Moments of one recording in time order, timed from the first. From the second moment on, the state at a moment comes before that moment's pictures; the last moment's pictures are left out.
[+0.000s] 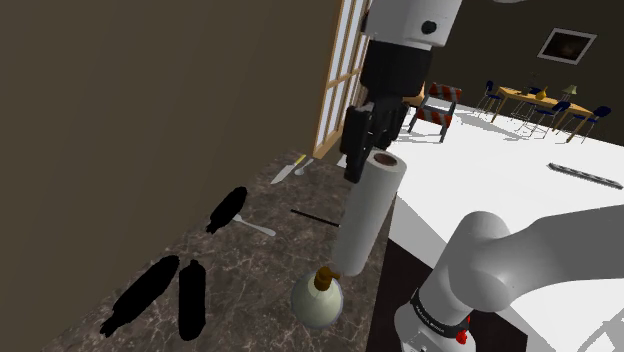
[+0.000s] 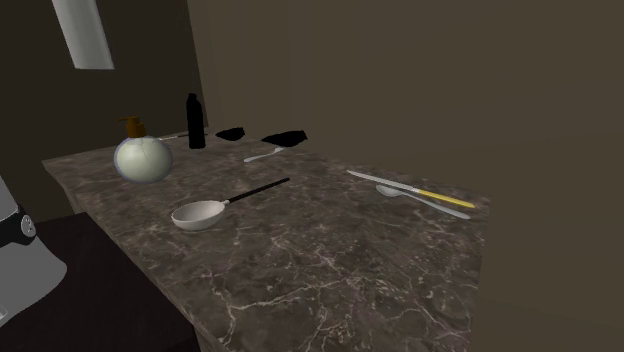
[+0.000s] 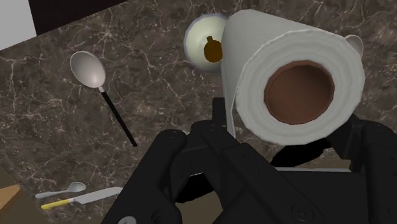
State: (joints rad) arm 0.17 -0.73 0.36 -2.01 0.31 1.31 0.44
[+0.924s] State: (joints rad) arm 0.19 -0.73 0.54 -2.04 0.42 1.39 0.61
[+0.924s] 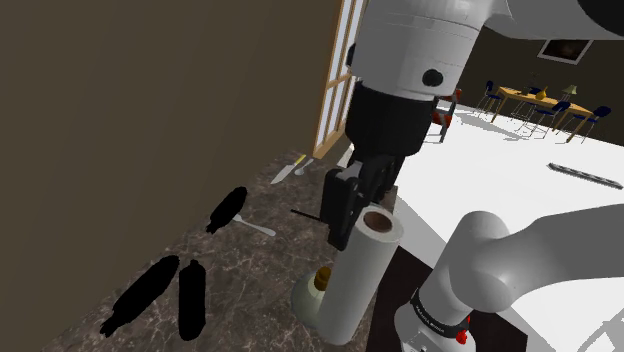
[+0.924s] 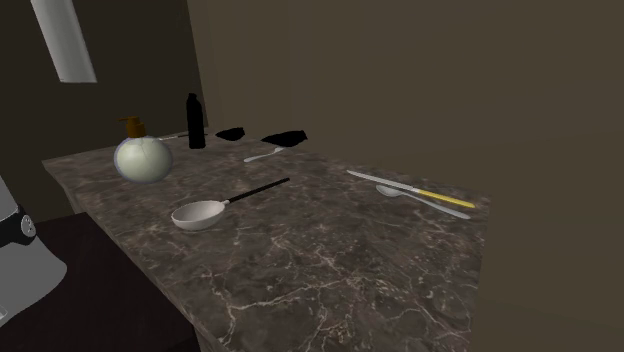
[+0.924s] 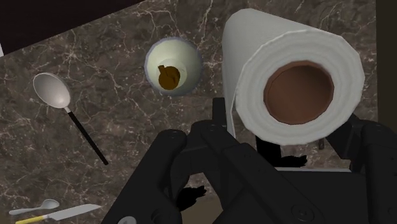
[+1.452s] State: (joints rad) arm 0.20 -0.77 0.56 -2.17 0.45 1.48 0.59
